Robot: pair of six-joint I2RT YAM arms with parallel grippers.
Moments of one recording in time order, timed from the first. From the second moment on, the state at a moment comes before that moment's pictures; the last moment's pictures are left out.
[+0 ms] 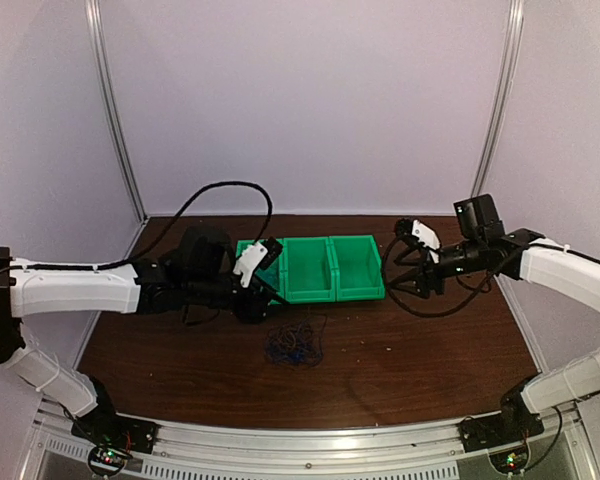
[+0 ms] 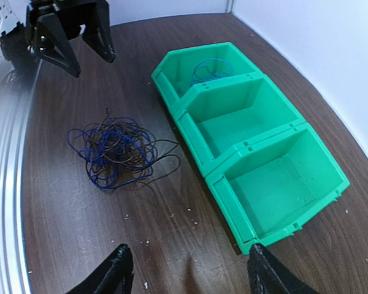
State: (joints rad) left arm -0.88 1.43 0.94 -0.05 0.21 -0.11; right arm 0.36 1.24 0.92 -0.38 -0.66 -0.56
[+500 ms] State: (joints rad) left arm -0.87 1.43 0.73 0.01 0.23 -0.10; right arm 0.75 1.62 1.18 -0.41 -0.63 -0.60
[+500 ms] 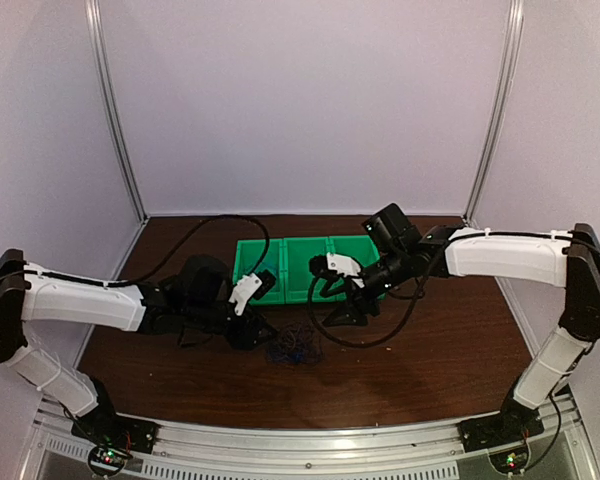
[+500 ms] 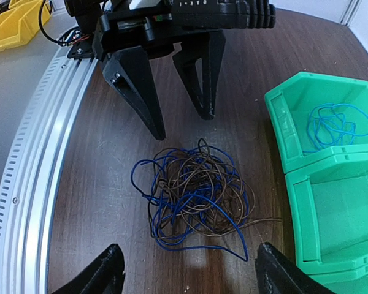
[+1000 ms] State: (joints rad) left arm -0.83 1.51 0.67 0.21 0.26 -0.13; right arm 0.75 1.87 1.27 -0.39 -0.61 -0.58
